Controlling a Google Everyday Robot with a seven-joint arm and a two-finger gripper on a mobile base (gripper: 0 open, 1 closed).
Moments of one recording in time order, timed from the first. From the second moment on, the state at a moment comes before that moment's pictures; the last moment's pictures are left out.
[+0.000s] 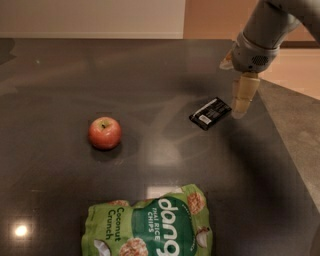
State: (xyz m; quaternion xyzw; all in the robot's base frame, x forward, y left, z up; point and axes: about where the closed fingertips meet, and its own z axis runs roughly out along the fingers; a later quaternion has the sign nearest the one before) arm 0.596 -0.189 0.890 -0.70 0.71 0.02 0.12
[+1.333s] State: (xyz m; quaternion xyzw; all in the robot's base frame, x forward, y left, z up) arm 0.601 -0.158 0.832 -0.78 0.61 0.04 0.09
